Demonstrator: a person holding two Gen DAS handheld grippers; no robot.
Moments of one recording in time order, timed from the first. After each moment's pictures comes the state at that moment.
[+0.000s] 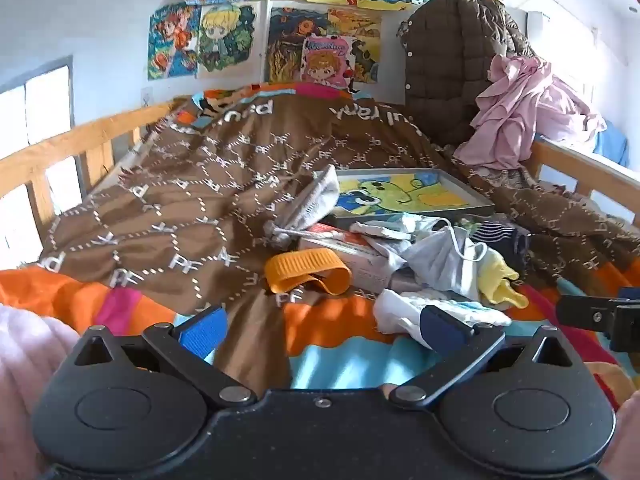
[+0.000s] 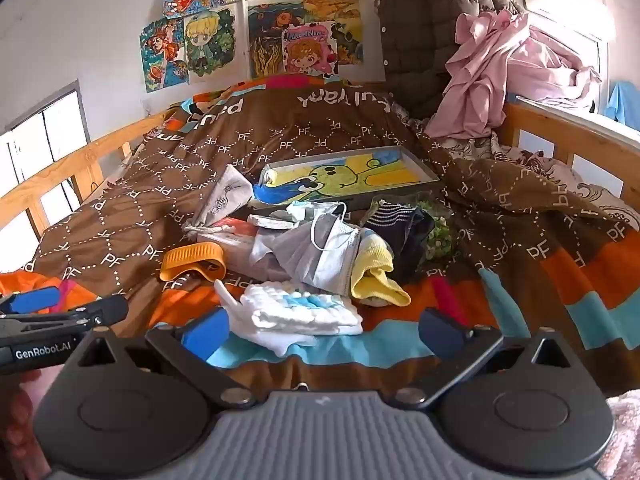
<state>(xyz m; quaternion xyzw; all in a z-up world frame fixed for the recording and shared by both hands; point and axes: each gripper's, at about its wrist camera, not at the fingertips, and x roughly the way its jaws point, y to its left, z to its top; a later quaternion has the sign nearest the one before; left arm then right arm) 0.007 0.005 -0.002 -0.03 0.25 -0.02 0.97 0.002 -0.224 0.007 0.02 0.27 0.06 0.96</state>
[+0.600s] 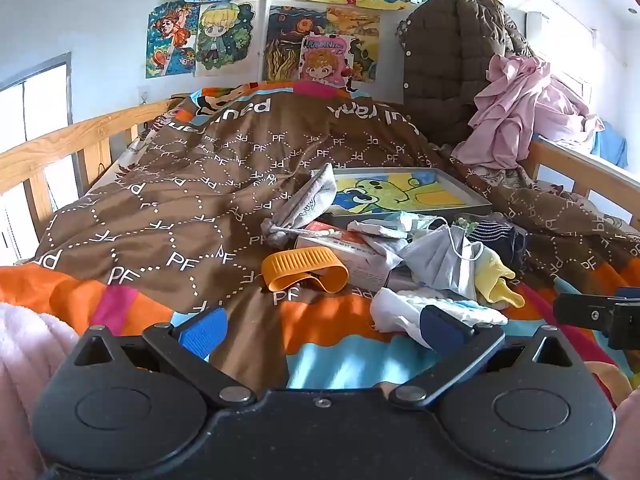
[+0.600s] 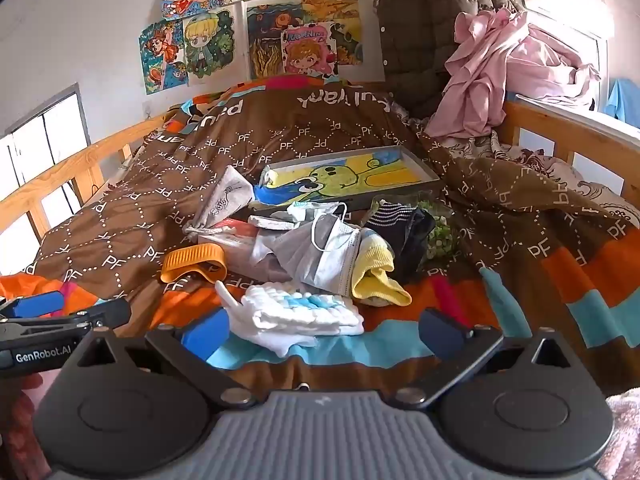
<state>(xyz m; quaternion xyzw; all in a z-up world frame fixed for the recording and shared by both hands) 0.003 0.002 -0.002 -0.02 0.24 -0.01 0.97 0.002 -0.224 0.006 0.03 0.27 0.07 0.96</state>
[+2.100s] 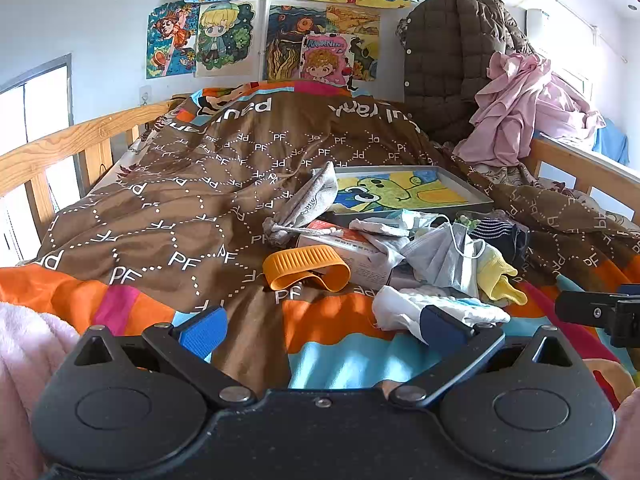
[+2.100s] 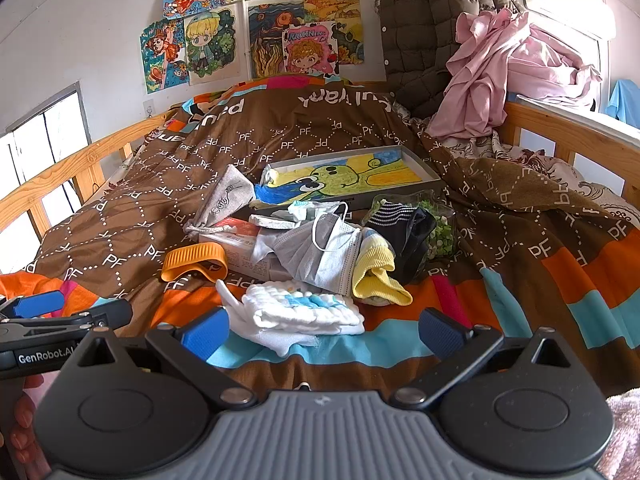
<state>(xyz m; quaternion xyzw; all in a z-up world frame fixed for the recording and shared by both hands) 0.002 0.004 -0.004 -0.02 0.24 -0.01 0.97 0.002 -0.224 0.006 0.03 0.27 0.07 0.96</state>
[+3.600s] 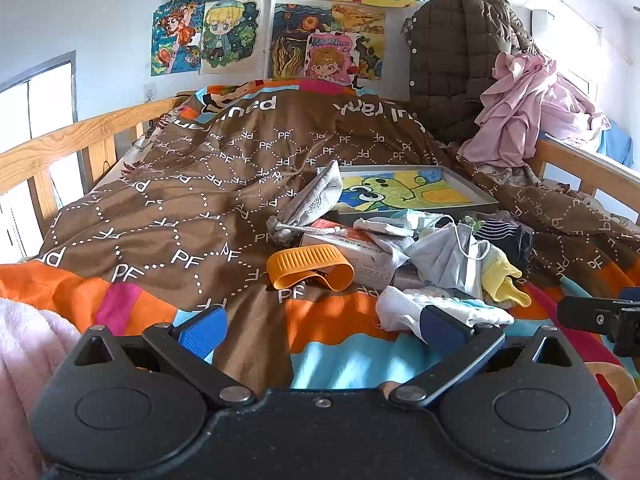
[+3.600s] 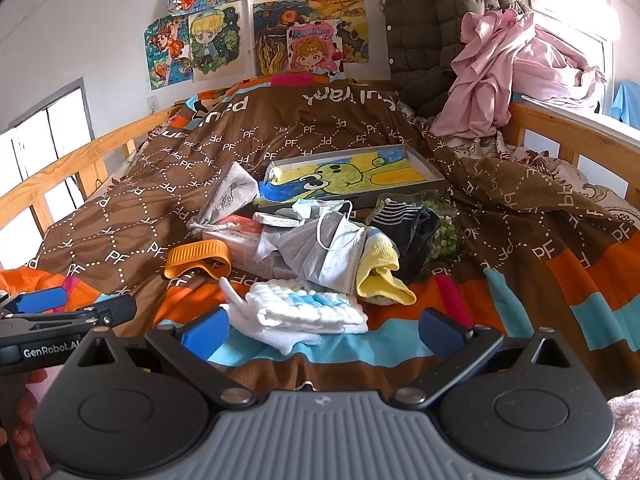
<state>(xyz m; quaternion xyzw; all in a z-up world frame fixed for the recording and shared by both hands) 0.005 0.003 -0.004 -0.02 0.25 0.00 0.97 0.002 -0.218 0.006 0.03 0.28 0.07 0.96</state>
